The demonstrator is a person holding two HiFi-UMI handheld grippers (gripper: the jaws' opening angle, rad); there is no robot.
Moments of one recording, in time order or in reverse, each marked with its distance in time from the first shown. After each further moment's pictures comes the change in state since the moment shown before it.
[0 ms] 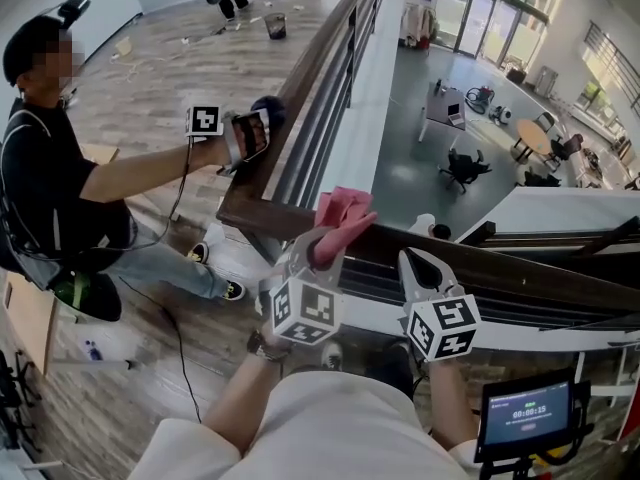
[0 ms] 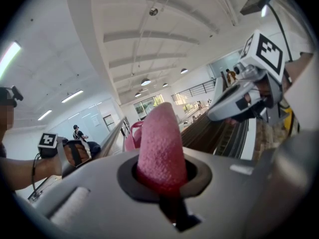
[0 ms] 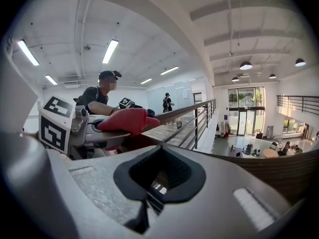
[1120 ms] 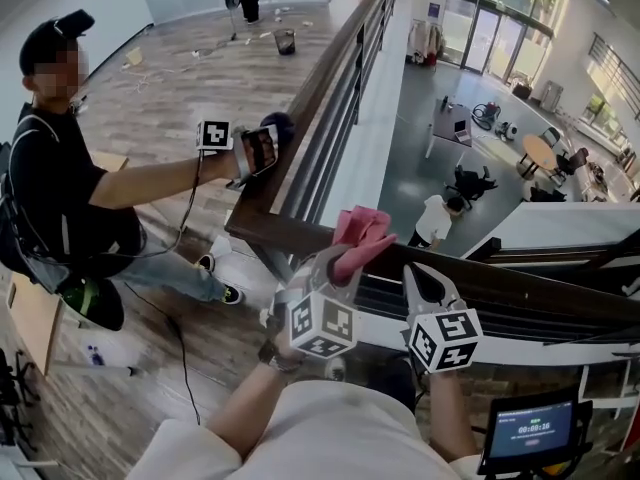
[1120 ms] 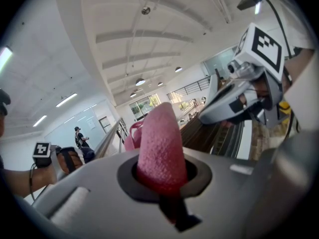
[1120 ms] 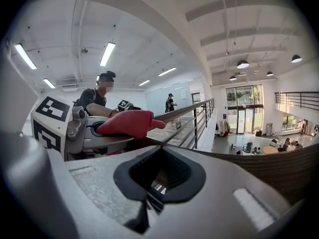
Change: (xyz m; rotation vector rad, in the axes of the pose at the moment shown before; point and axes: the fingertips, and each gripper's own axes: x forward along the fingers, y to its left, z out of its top) left arm 0.012 -0.016 0.003 0.062 0.008 -0.033; right arm 0.009 0.000 -0.004 0.035 -0.012 -0.008
